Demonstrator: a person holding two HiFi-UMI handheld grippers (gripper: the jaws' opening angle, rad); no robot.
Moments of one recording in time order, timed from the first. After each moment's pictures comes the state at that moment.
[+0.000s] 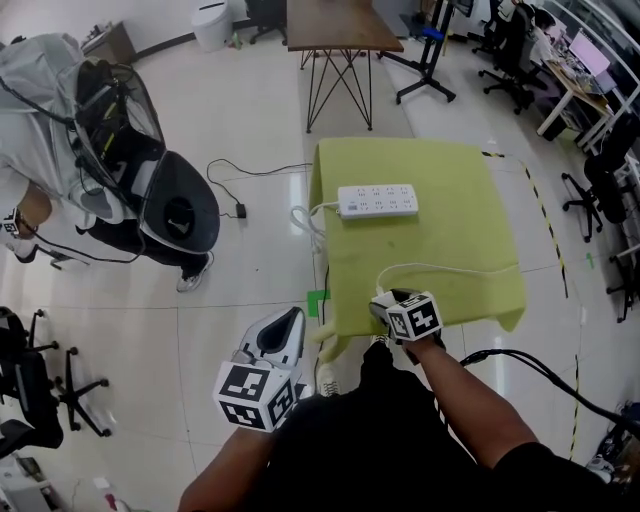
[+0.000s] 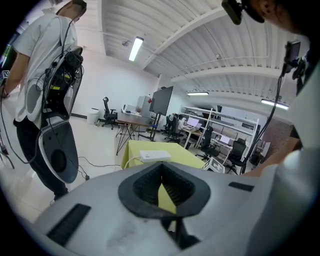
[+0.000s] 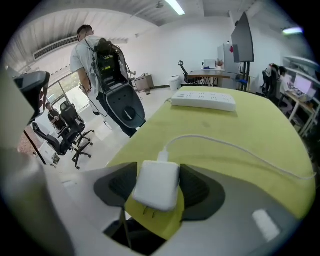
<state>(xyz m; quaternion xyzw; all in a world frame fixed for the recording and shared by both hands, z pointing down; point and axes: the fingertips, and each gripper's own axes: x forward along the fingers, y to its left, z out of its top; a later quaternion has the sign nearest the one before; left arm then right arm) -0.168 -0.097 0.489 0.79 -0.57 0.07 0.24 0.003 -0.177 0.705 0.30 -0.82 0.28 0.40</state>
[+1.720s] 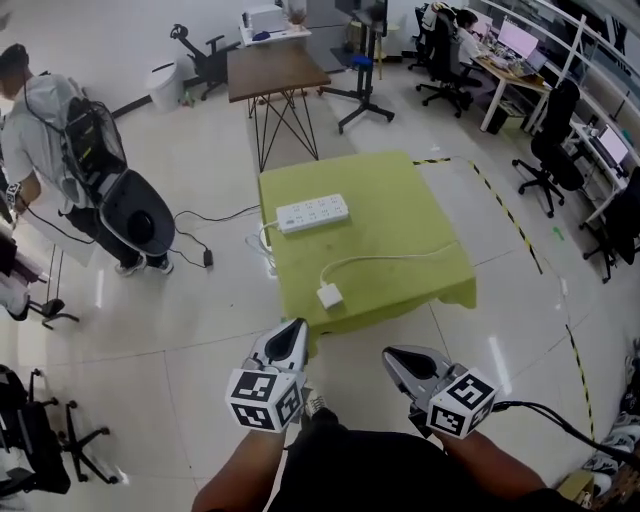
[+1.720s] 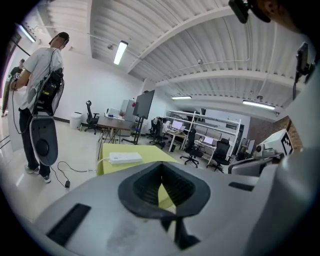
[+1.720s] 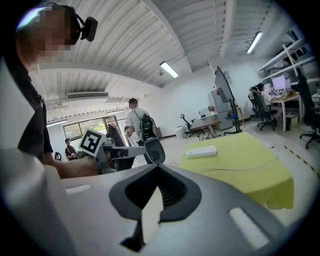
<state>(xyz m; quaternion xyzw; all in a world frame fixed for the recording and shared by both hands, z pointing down) -0.036 -0.039 0.452 0.84 -0.50 0.05 0.21 0.103 0.018 0.441 0.33 -0.91 0.22 0.10</state>
